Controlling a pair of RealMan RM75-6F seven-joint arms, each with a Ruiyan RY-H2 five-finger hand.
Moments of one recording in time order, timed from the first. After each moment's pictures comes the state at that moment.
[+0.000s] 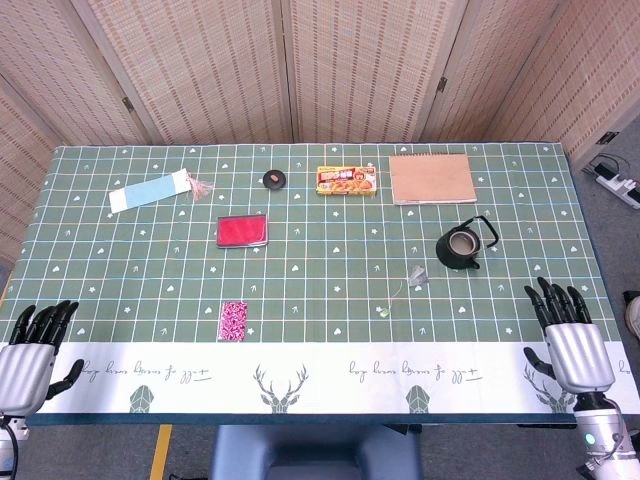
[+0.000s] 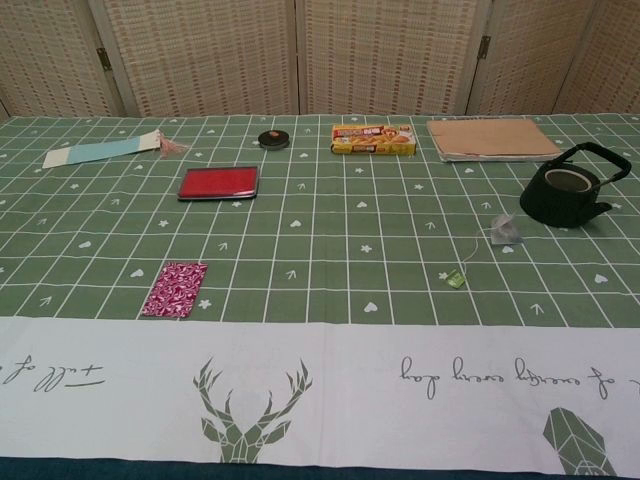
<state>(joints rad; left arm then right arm) -0.09 -1.13 -0.02 -1.62 1.52 1.48 0.16 0.10 -1.16 0.05 -1.63 -1.47 1.43 -0.26</state>
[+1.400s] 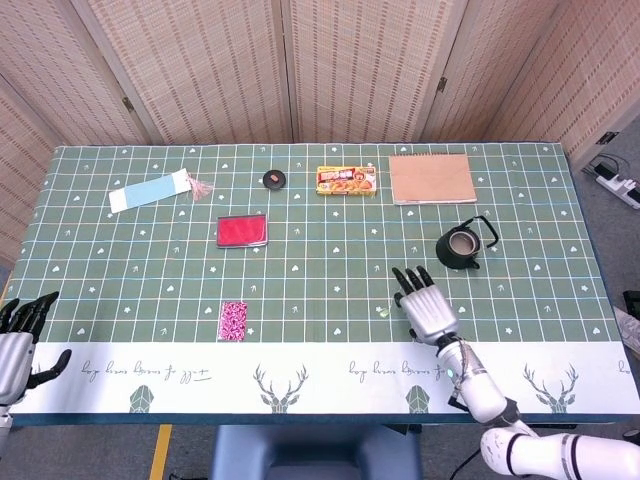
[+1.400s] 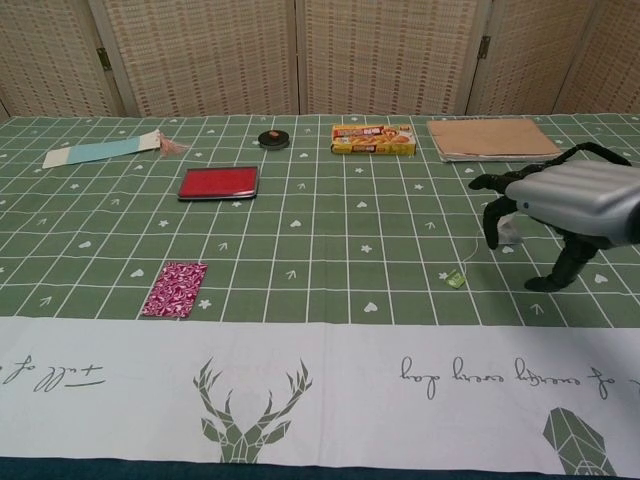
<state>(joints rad) -0.12 -1.09 -0.05 -1.58 1.45 1.42 -0.06 0.61 -1.44 0.15 -1.74 -0.93 0.99 -0.90</state>
